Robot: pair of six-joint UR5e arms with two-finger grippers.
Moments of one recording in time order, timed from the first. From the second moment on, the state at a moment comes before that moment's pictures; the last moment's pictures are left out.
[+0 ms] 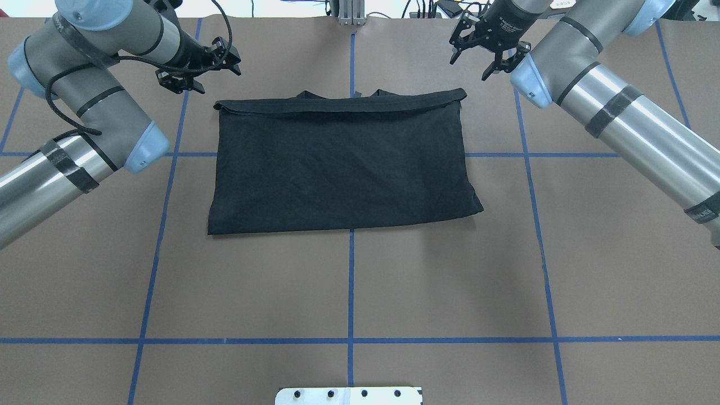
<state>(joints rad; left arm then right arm) -0.94 -2.22 -1.31 -2.16 -2.05 -1.38 1.04 -0.77 1.13 -1.21 2.41 1.22</state>
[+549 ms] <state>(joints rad) -0.97 -2.23 -1.35 -2.13 -2.05 -1.39 0.98 -0.90 1.26 -1.21 2.42 1.23</state>
